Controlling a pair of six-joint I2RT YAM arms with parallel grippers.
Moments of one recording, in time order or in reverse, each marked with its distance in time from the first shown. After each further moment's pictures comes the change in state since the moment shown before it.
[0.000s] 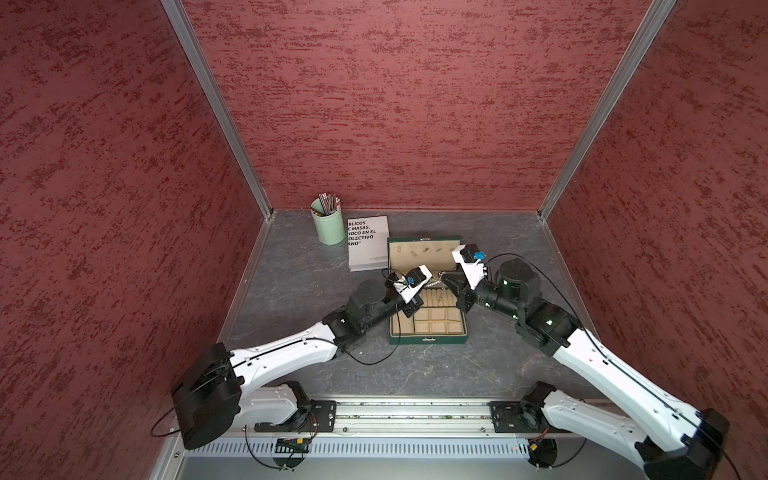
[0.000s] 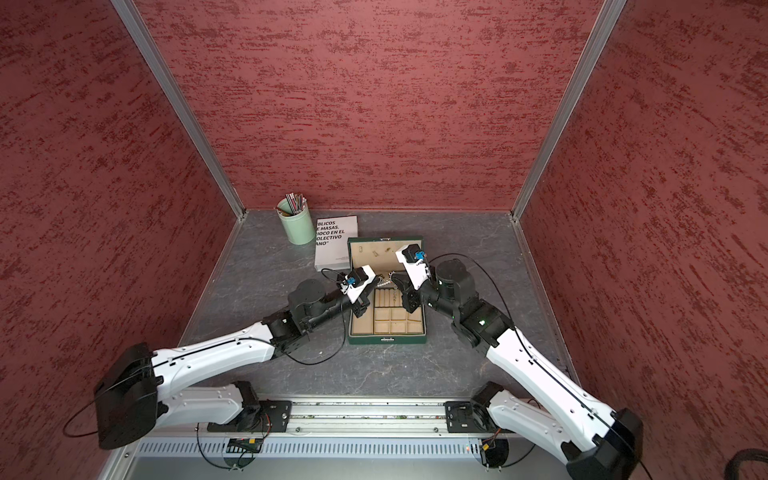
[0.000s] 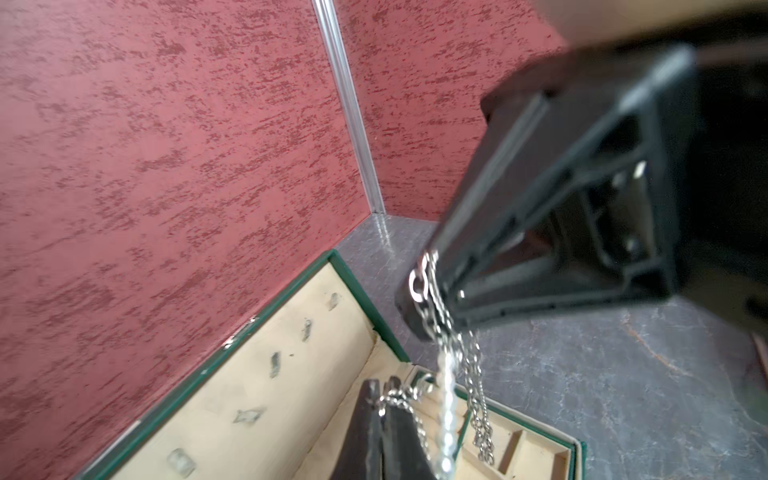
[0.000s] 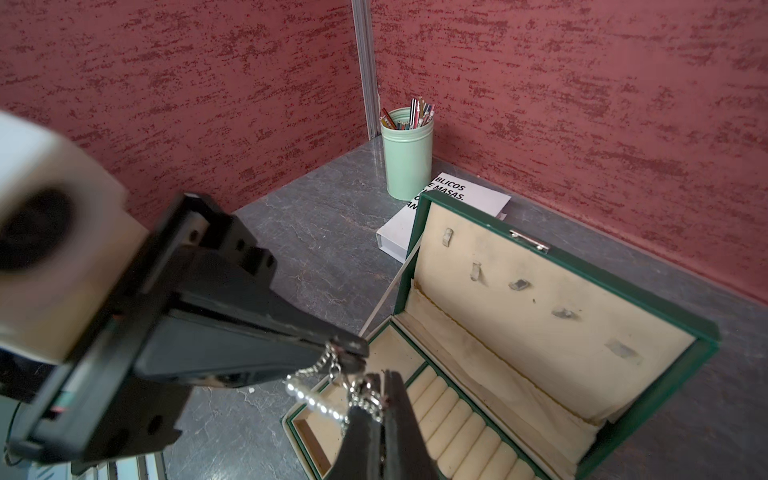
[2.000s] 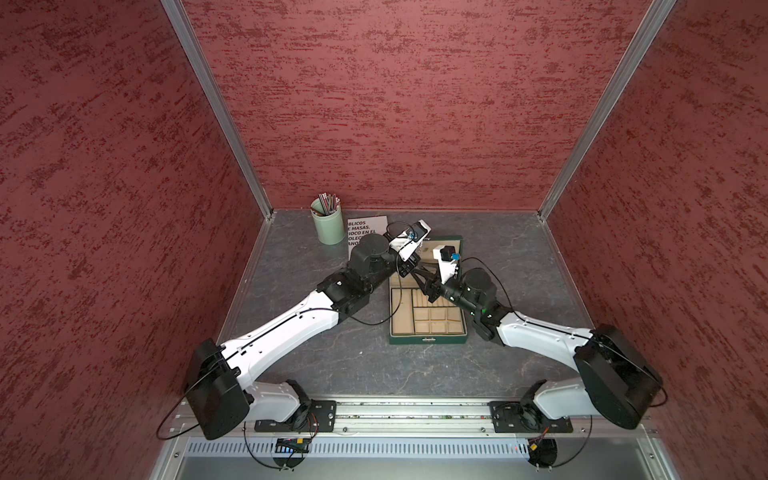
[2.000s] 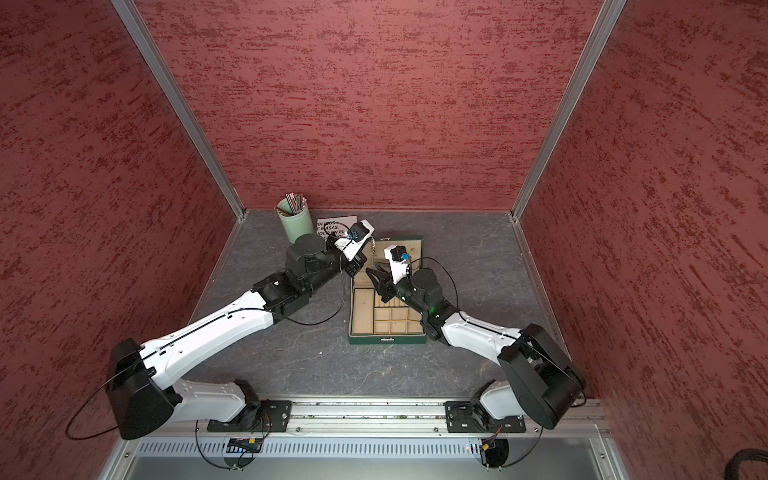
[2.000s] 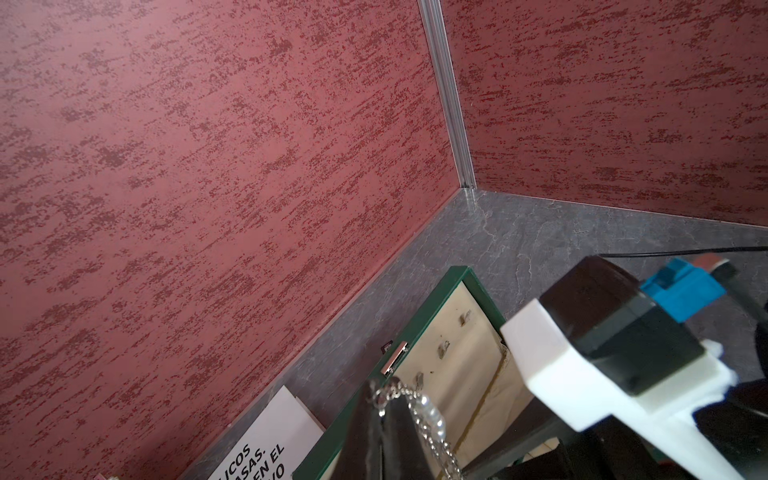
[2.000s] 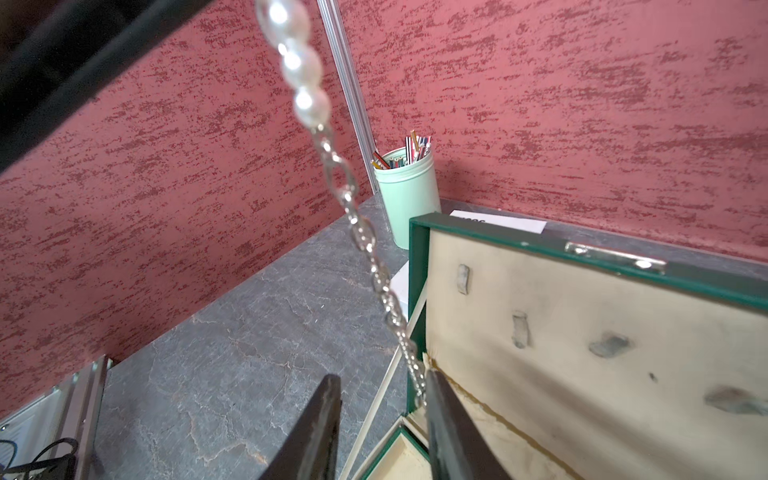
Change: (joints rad) left arm 0.135 0.111 0.383 -0.350 -0.092 0.102; right arm 0.005 0.443 -0.207 0.906 0.029 0.195
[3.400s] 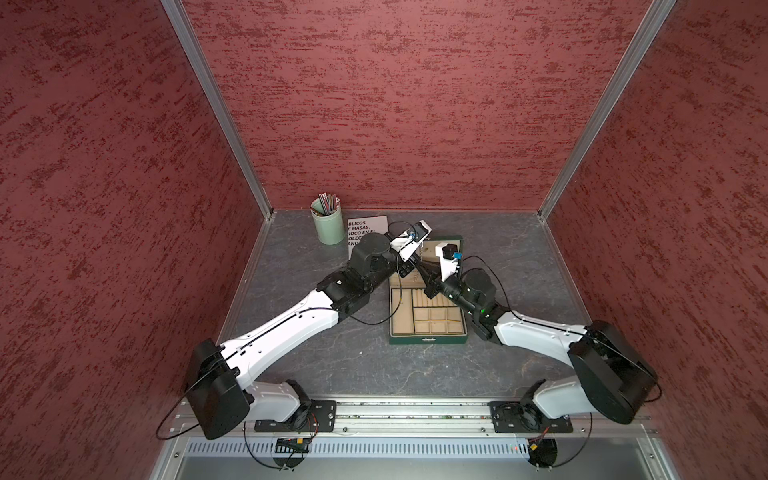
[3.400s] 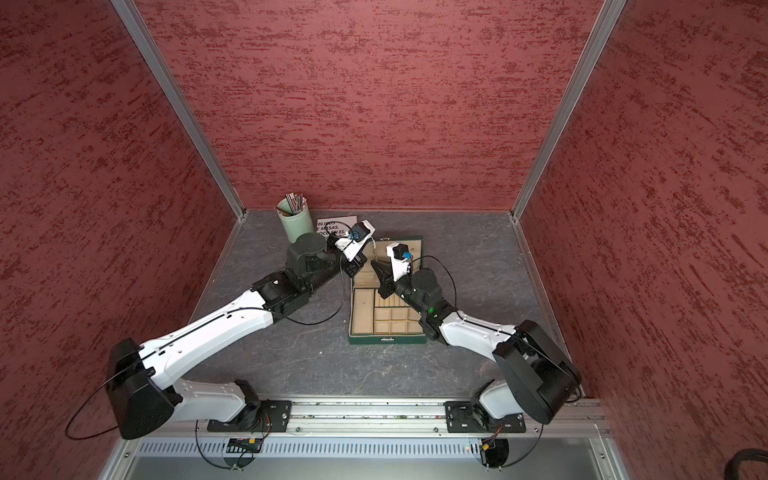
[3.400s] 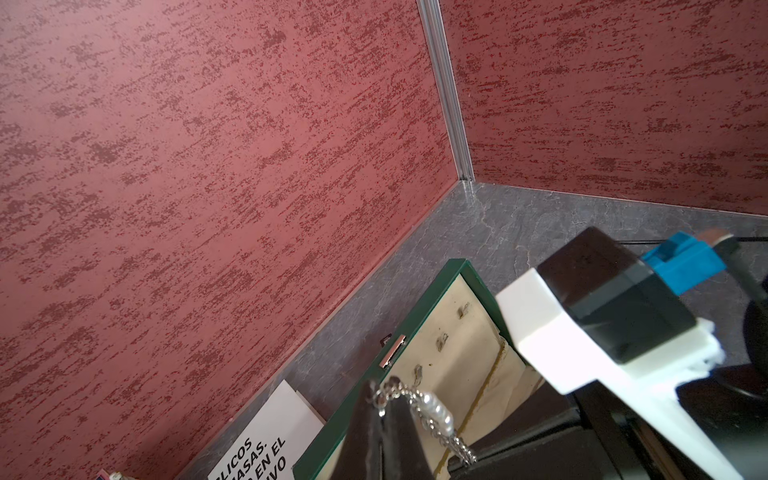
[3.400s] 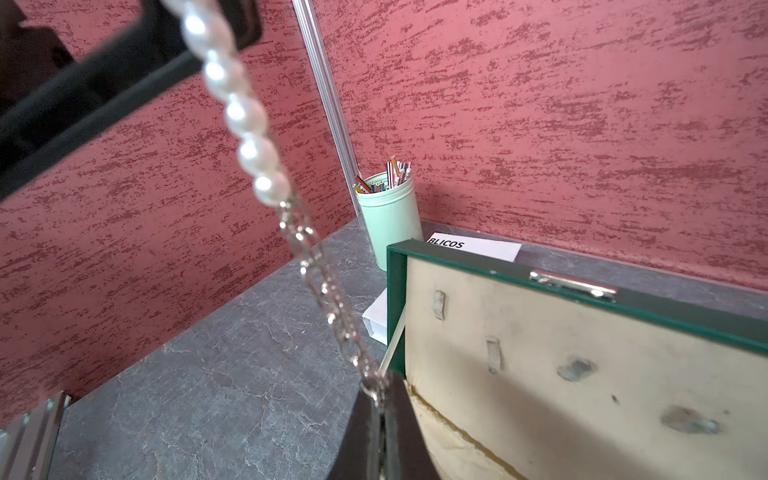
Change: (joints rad) left arm -0.001 0.002 0.015 -0.037 -0.002 0.005; right arm 0.002 0.031 0.003 0.063 0.076 -0.009
